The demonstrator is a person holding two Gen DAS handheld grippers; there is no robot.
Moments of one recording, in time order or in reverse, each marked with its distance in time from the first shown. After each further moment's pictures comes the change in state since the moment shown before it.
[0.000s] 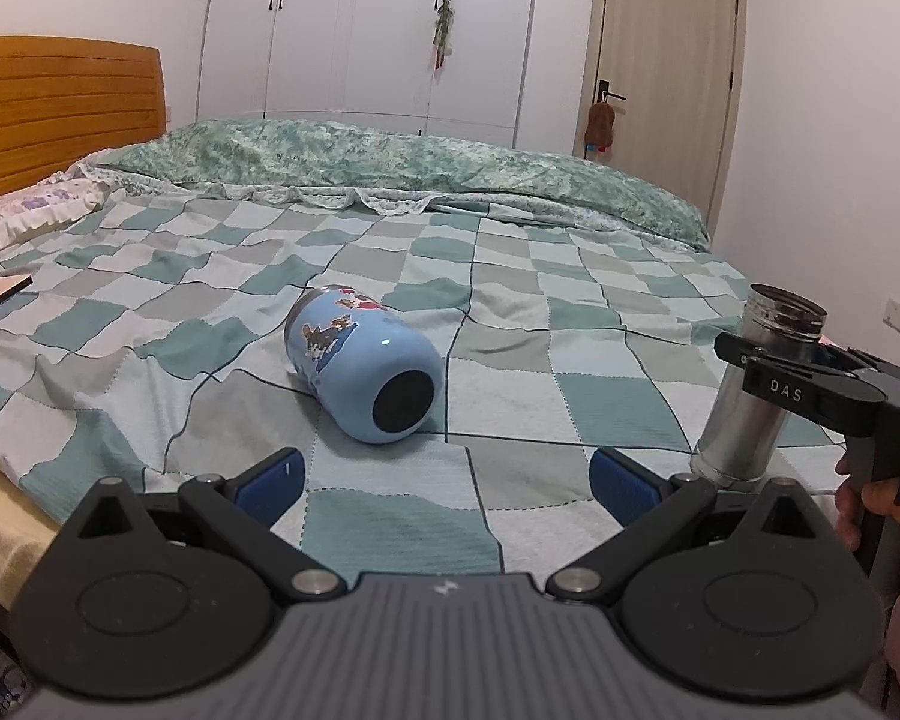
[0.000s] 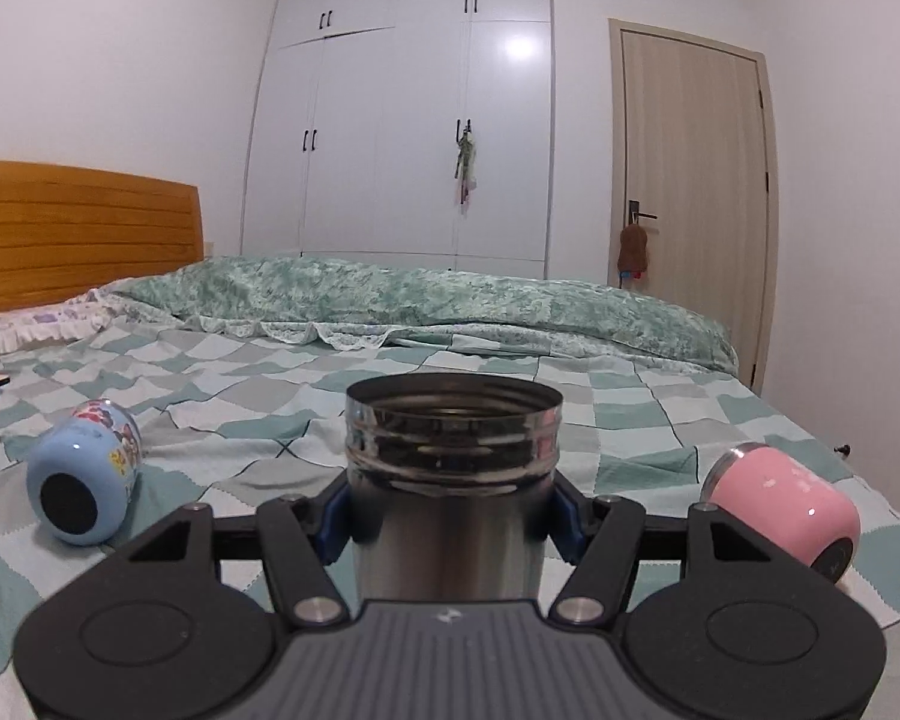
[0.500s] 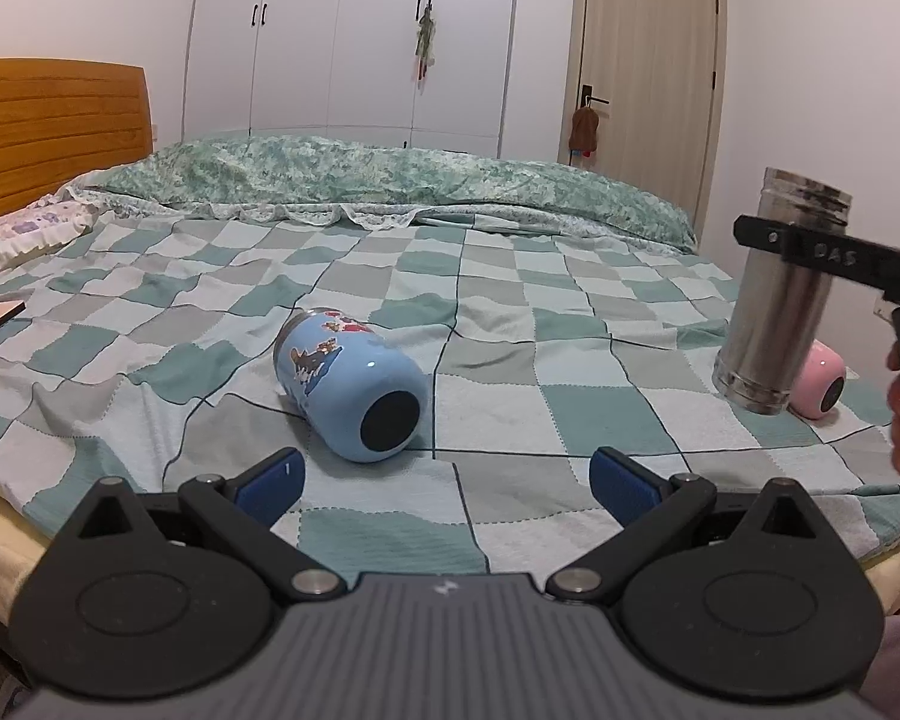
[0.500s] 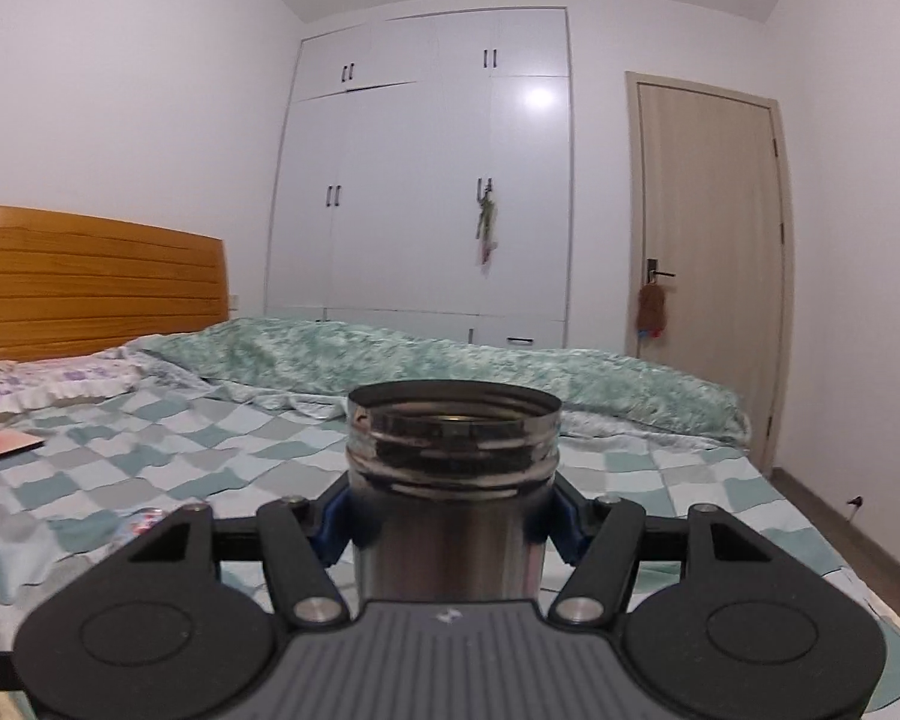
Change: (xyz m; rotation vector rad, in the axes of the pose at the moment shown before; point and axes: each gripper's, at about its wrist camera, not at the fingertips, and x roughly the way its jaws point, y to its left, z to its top) left arm -0.006 -0.008 0.006 0.036 -0.017 -0.011; right arm -0.039 0.005 0.075 -0.014 -0.104 0.024
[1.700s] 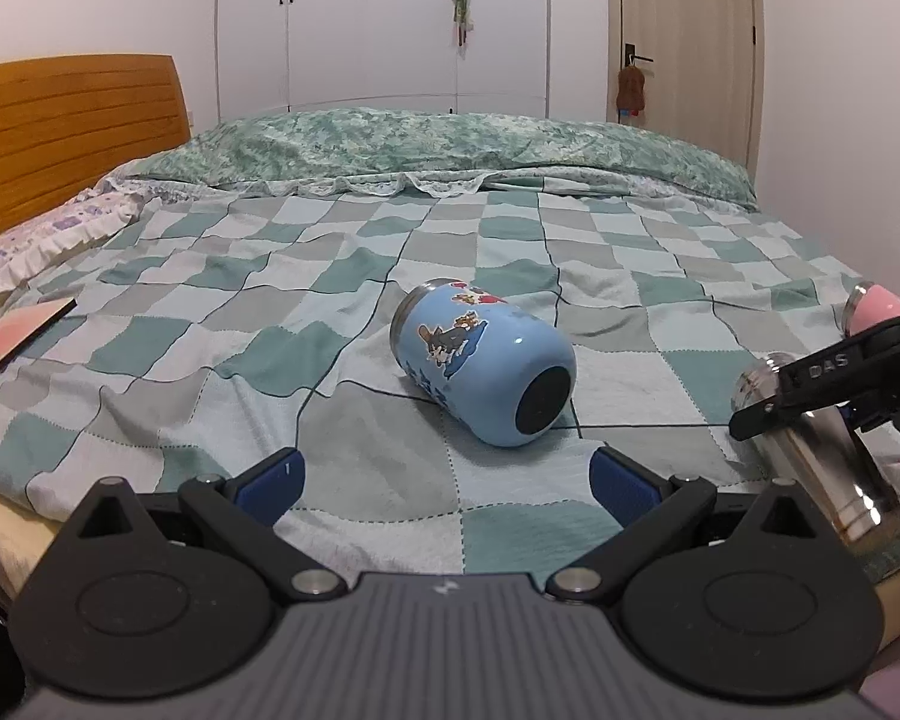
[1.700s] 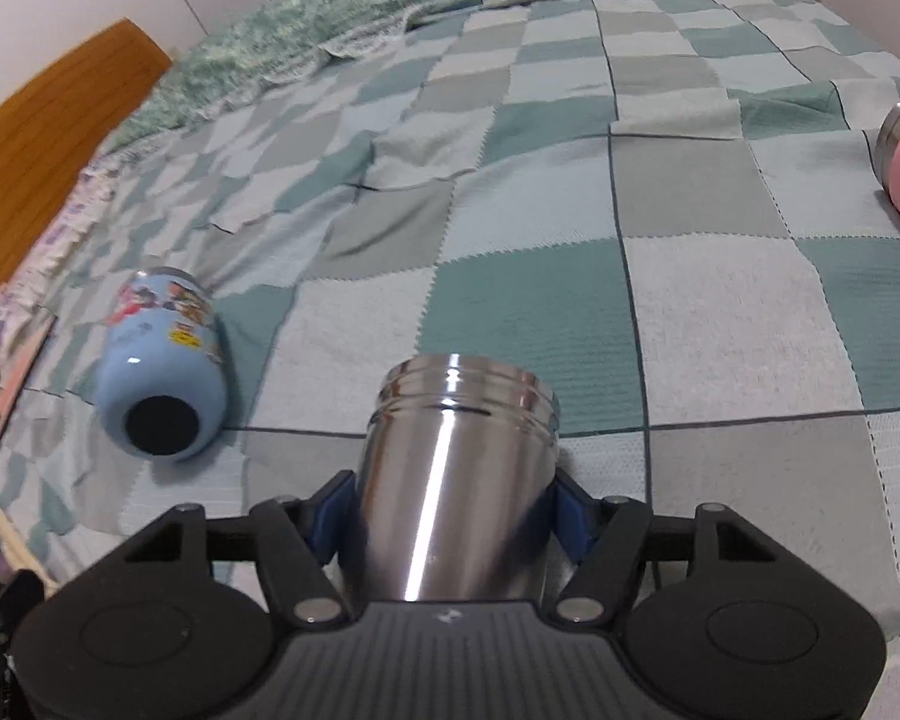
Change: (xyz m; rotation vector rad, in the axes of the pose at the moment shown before) left arm 0.025 0.065 0.004 0.043 0.066 0.102; right arm 0.097 0.032 -0.083 0.405 0.795 0.181
